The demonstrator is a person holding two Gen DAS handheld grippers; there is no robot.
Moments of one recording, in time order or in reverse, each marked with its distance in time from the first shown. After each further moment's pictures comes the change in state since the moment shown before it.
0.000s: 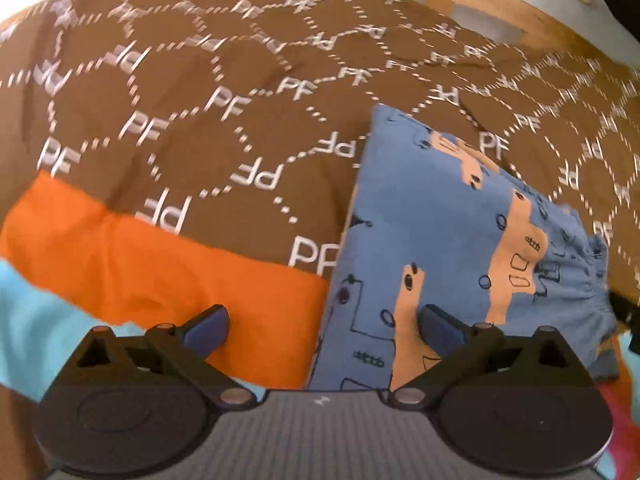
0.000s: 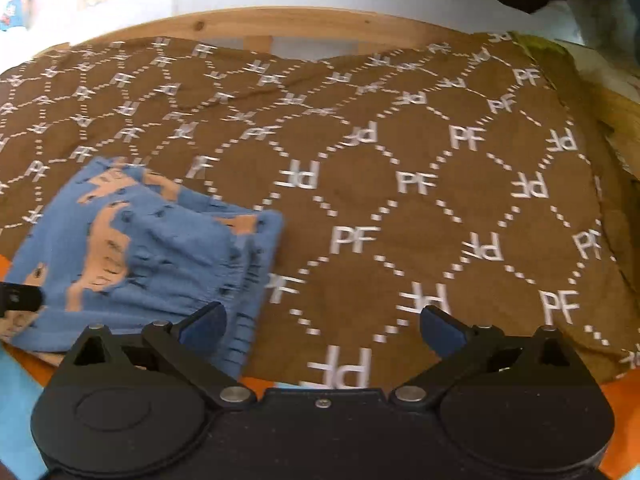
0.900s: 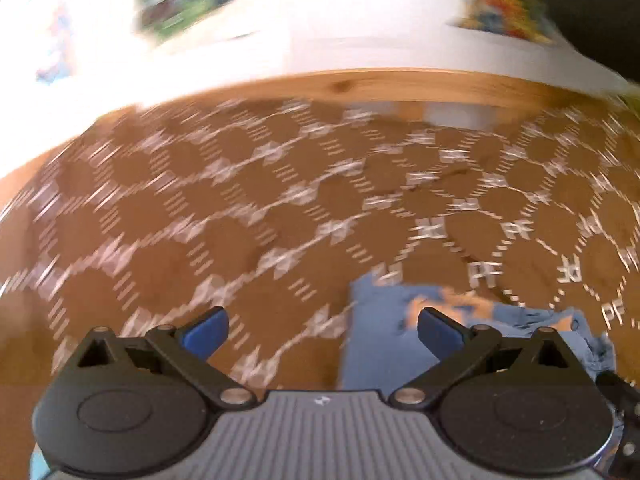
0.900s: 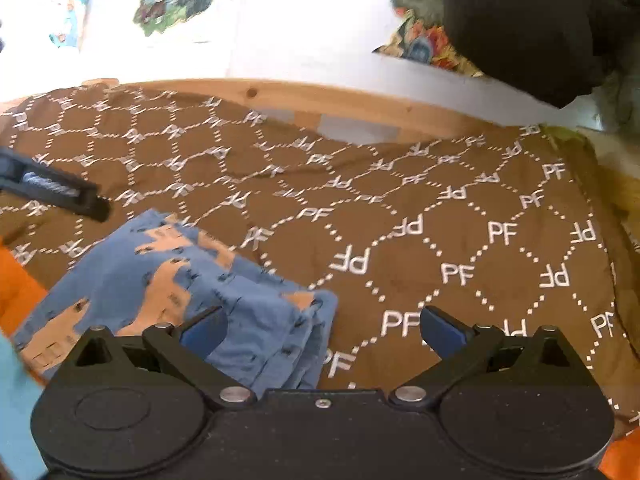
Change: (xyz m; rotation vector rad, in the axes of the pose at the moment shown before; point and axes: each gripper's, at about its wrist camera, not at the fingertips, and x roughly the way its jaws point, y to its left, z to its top) left arm -0.005 -0.053 0.060 0.259 -0.340 0.086; right arm -0.013 0.036 0.005 -0.093 -0.289 0.054
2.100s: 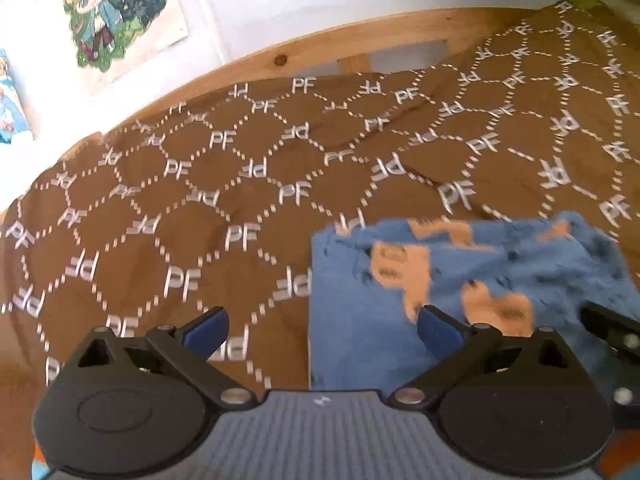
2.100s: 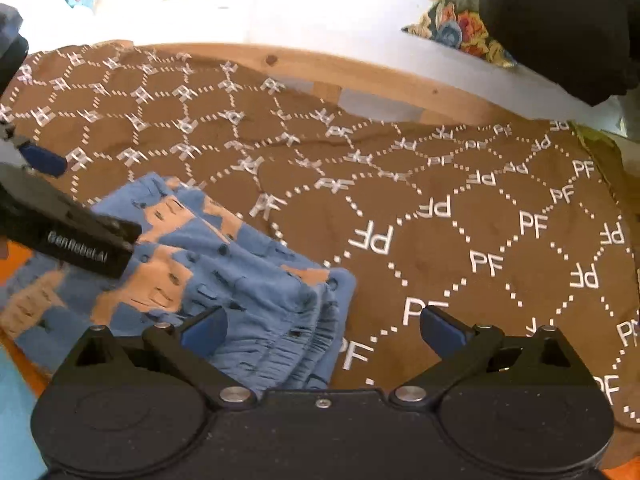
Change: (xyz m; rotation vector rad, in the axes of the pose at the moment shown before) left arm 0.000 -0.025 -0.034 0.164 0.066 0.031; right arm 0.009 0.016 -0.008 -0.094 0.060 0.065
